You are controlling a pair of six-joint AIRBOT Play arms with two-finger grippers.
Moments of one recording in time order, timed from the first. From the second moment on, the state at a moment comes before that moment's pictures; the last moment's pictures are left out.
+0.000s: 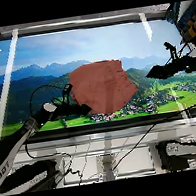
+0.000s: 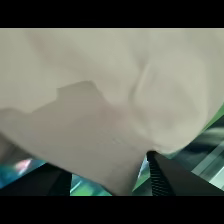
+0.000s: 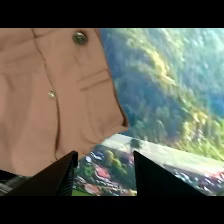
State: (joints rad) left arm -0.38 -1.31 0.62 0.42 -0.62 -0.75; right arm -0.34 -1.43 1.21 -0.94 1.29 1.08
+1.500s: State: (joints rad) left arm -0.39 -1.33 0.62 0.37 -0.79 -0.69; right arm -0.19 -1.66 1.10 -0.90 1.09 1.24
